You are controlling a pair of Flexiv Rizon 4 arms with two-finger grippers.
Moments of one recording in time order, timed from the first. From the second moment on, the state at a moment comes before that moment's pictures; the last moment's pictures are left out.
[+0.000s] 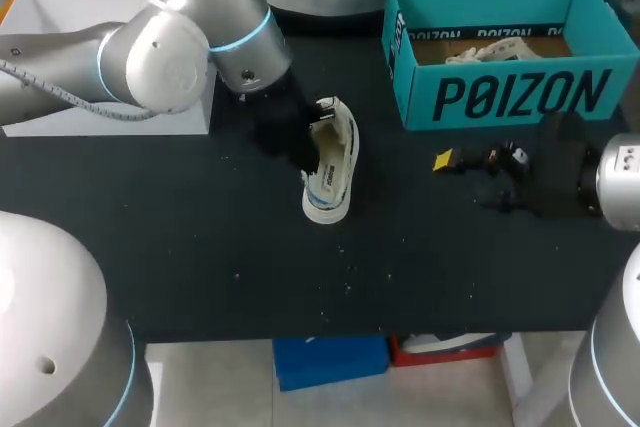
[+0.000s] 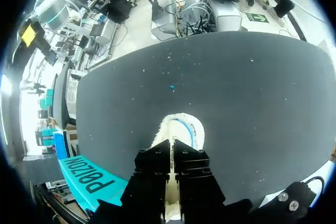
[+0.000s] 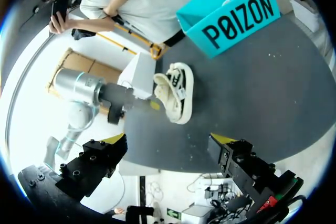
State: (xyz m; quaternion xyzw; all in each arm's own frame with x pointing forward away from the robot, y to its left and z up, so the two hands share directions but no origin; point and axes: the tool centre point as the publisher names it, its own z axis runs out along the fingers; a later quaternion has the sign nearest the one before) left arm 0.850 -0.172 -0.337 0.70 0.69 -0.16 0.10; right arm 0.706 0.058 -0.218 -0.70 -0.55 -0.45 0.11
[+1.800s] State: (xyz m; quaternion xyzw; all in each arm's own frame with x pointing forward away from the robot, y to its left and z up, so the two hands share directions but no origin) left arm 0.881 -0.178 -0.400 0.71 0.70 -0.08 0.02; right arm 0.705 0.058 -0.218 -0.70 -0.55 -0.45 0.11
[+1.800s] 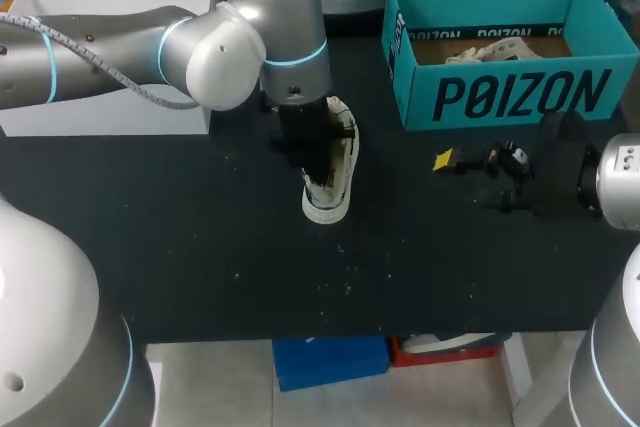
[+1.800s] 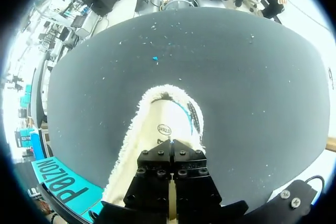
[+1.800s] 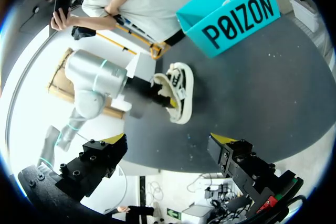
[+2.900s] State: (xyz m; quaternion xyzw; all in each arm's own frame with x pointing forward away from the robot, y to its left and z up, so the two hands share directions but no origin) left arm 0.865 -0.171 -0.416 0.75 0.66 -0.05 -0.04; right arm 0.705 0.058 -0.218 -0.70 -0.55 -0.45 0.11
